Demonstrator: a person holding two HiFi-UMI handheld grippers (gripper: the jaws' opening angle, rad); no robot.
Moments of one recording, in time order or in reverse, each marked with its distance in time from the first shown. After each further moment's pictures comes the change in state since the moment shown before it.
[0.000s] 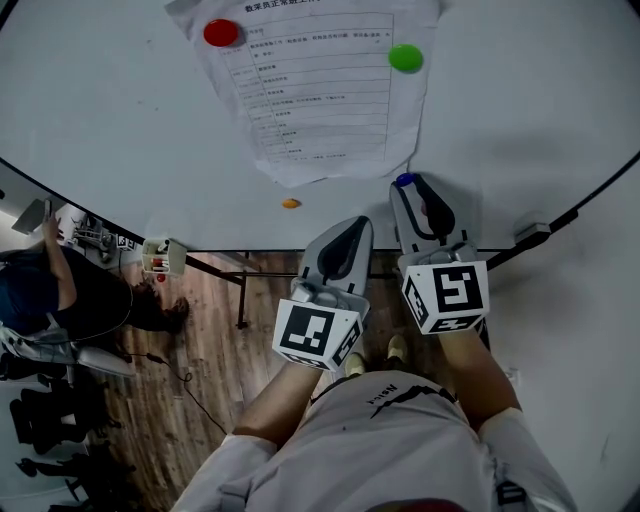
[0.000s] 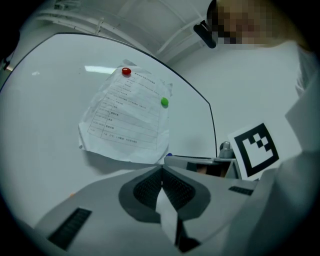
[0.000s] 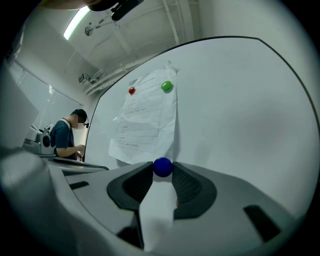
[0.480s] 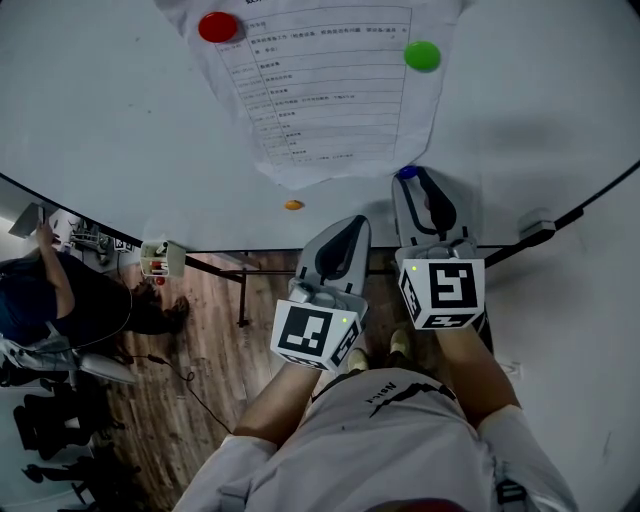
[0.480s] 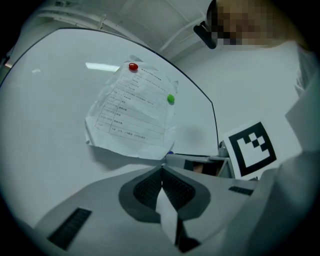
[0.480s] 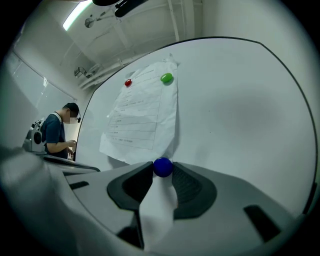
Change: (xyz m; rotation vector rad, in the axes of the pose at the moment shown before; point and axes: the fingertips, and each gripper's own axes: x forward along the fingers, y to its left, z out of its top) left arm 0.001 0.019 -0.008 -0.014 0.021 -0.003; right arm 0.017 -0.003 -0.007 -0.026 0.011 -0.082
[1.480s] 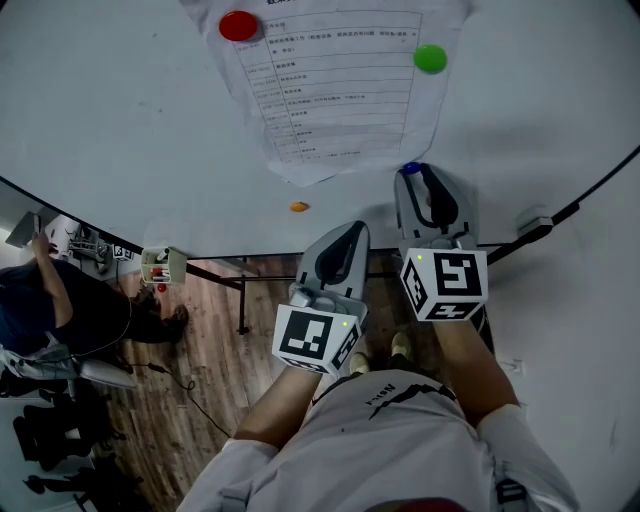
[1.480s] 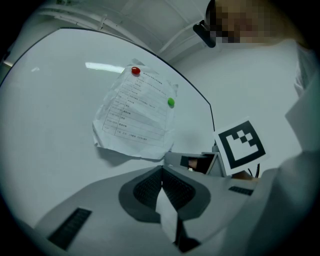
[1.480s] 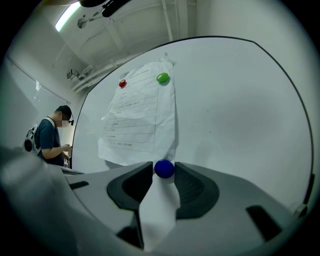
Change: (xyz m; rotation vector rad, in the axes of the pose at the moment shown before) left arm -0.016 0.005 0.002 0.000 -0.003 -0.023; right arm 0.002 0.001 0.002 0.061 0.007 -0.049
